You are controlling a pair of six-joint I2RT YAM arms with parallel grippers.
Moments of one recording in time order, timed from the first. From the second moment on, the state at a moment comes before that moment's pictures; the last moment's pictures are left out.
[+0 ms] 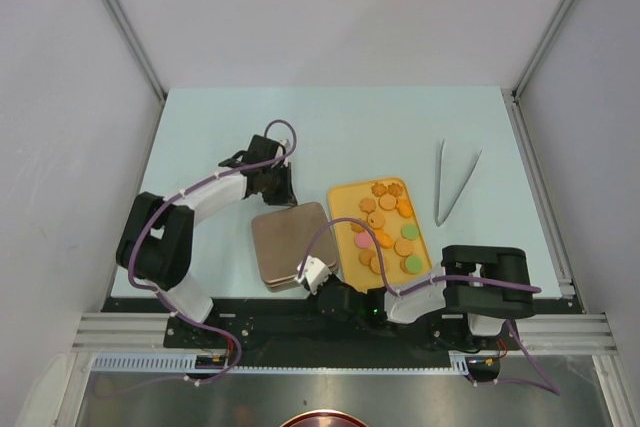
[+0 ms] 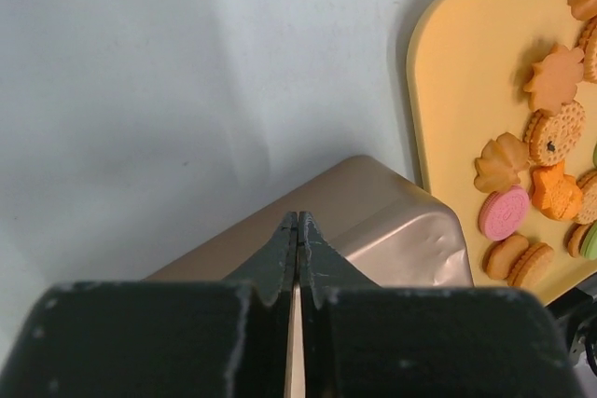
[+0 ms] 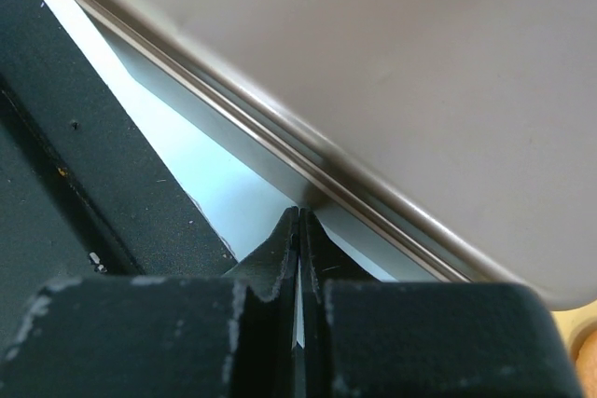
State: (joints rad) left arm -0.40 1.65 1.03 -0.40 0.24 -0.42; right arm 1.49 1.71 0.59 0.55 0.58 0.20
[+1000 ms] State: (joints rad) left arm -0.34 1.65 1.35 -0.66 0.24 -0.42; right arm 1.59 1.66 0.60 0.46 0.65 0.16
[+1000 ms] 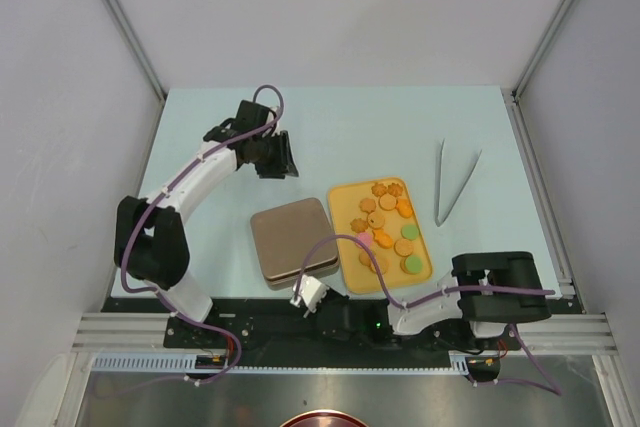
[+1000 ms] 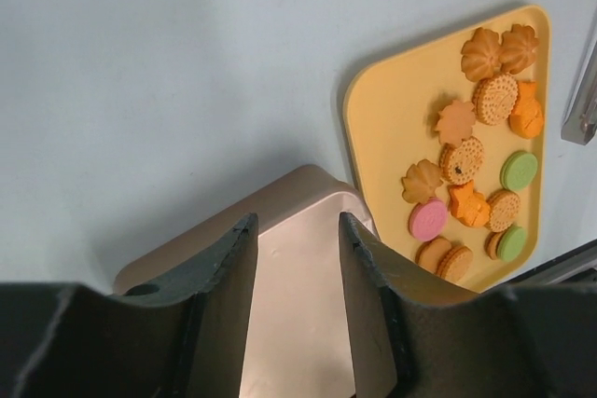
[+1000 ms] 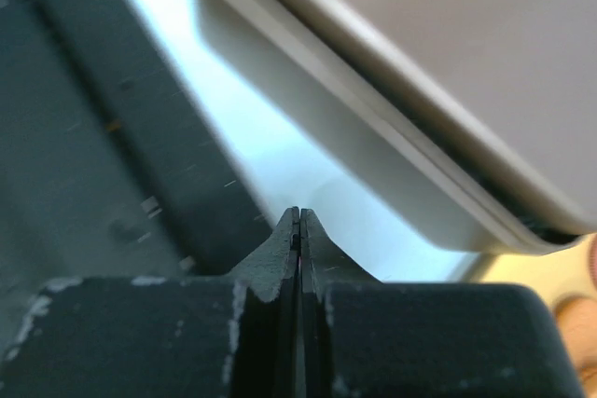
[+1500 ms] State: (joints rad) left arm -0.25 1.40 1.26 -0.64 0.10 -0.48; right arm 1.58 0.99 0.67 0.15 0.72 0.18
